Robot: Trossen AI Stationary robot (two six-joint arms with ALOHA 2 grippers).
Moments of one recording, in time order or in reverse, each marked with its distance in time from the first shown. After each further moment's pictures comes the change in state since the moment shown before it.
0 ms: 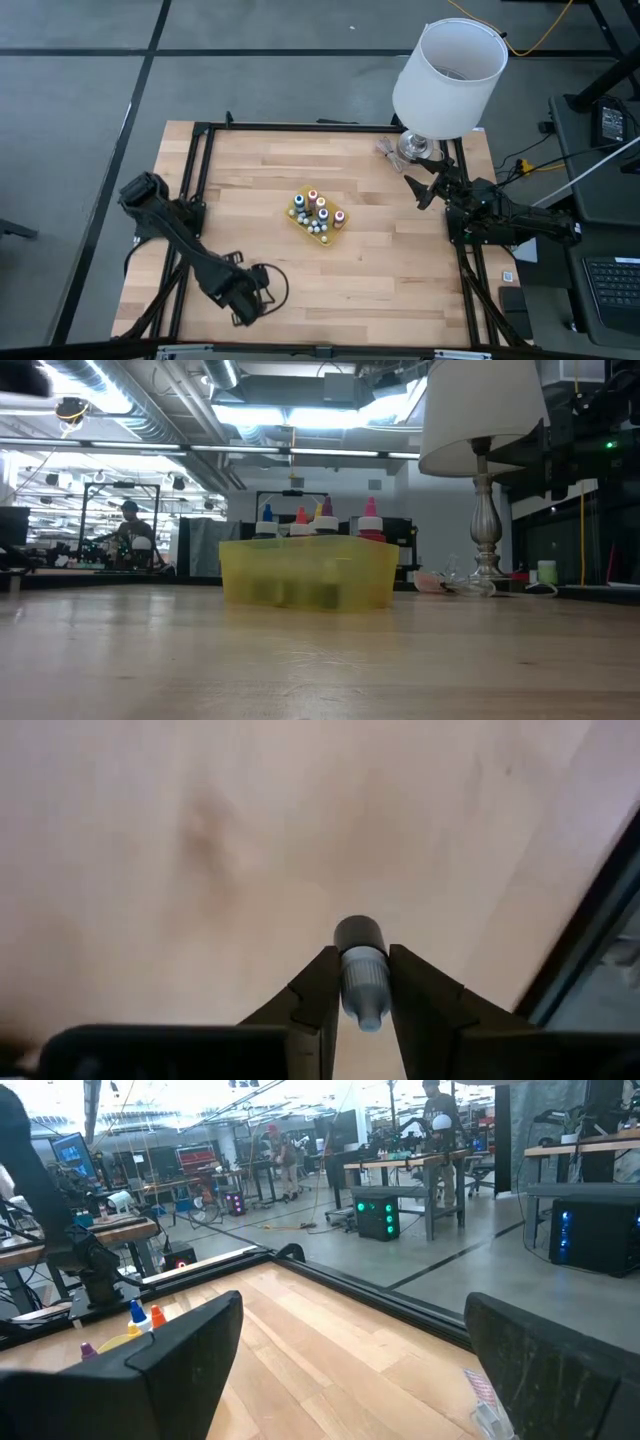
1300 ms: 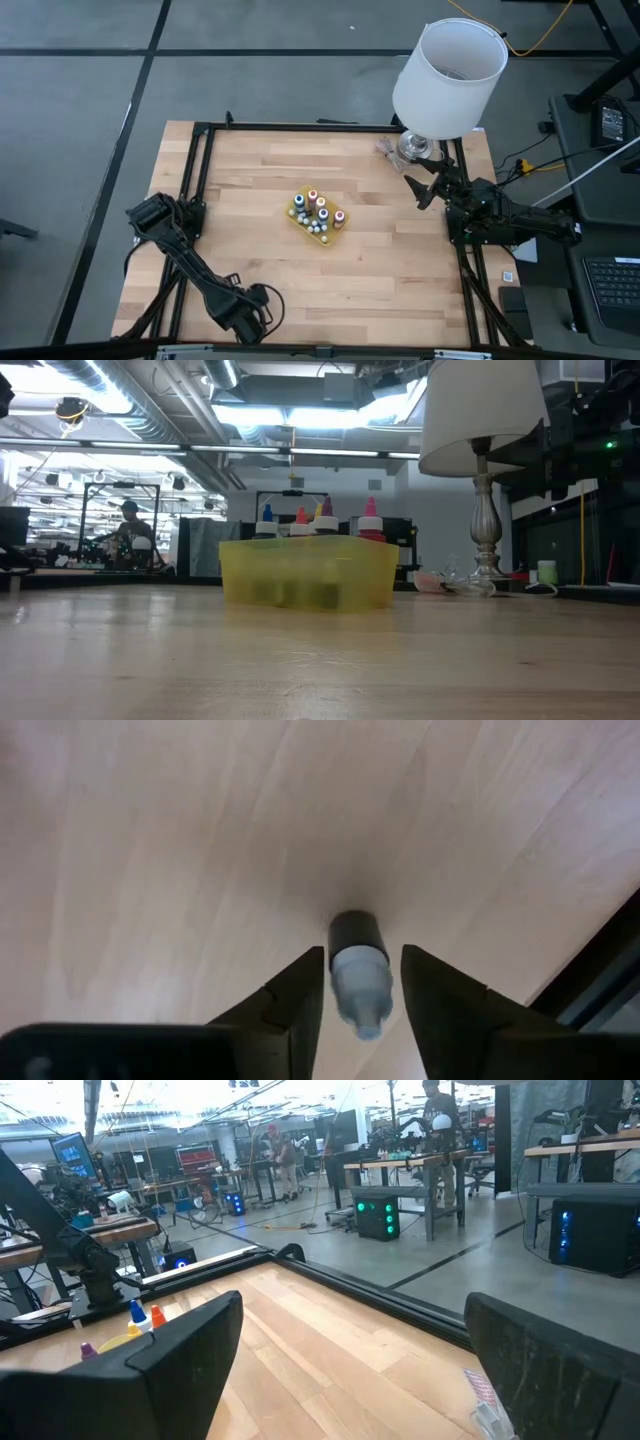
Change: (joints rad) left arm -0.091 0.196 -0.030 0.200 0.082 -0.208; right arm 0.000 0.000 0.000 0.000 0.000 0.000
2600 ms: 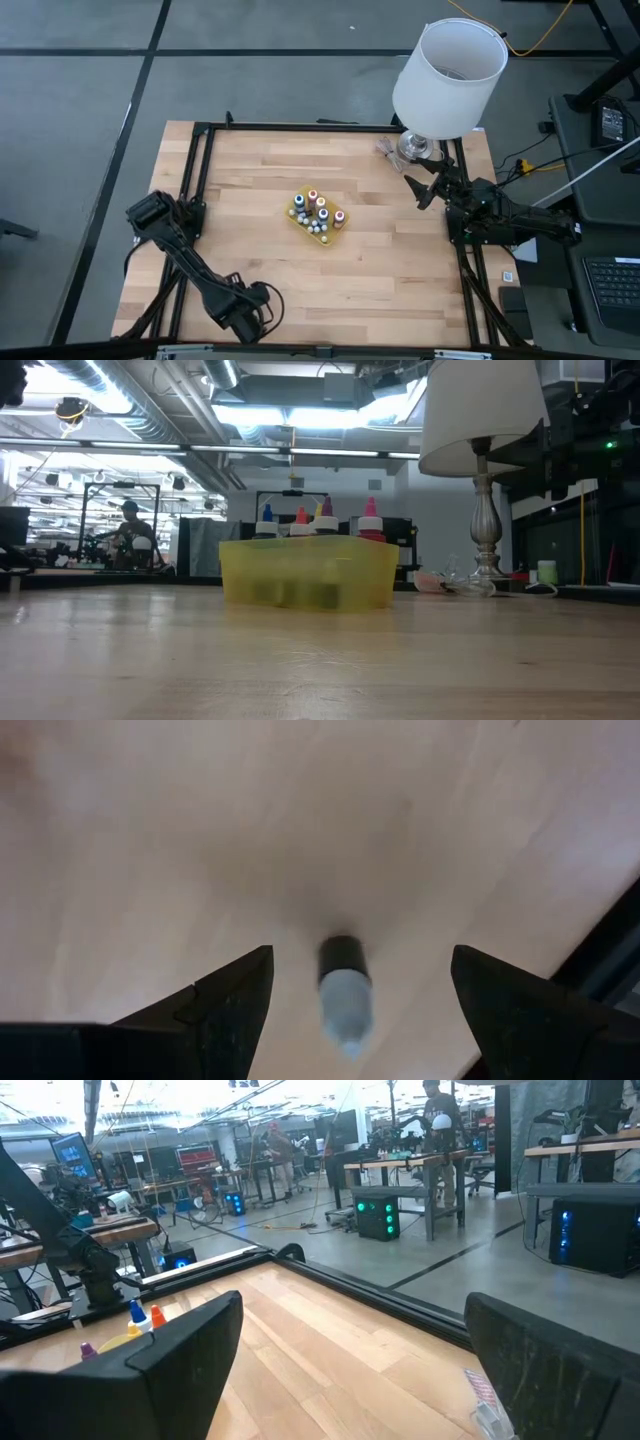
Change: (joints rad) left arm -0.002 -0.022 0.000 0.013 -0.066 -0.037; right arm 0.000 0.000 0.000 0.000 0.000 0.000
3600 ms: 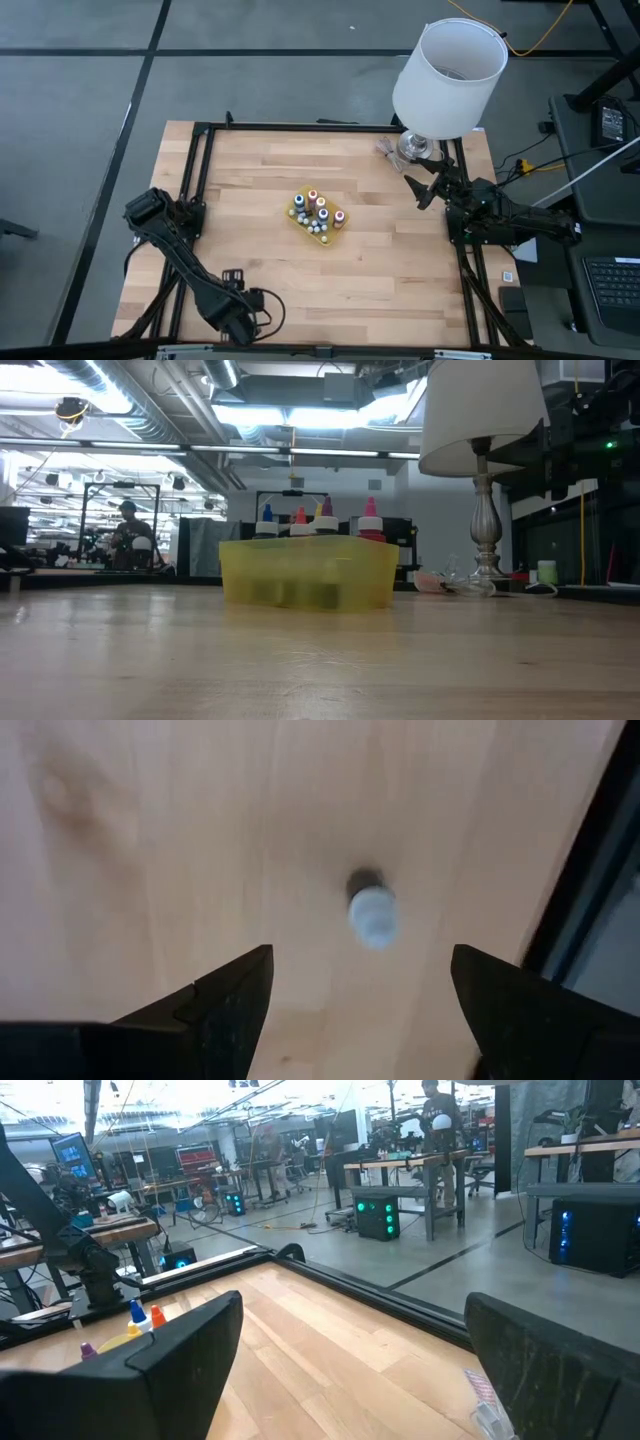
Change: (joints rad) left arm -0.018 -0.036 0.068 -0.172 0.034 0.338; right arm 0.000 0.000 0.000 0.000 0.000 0.000
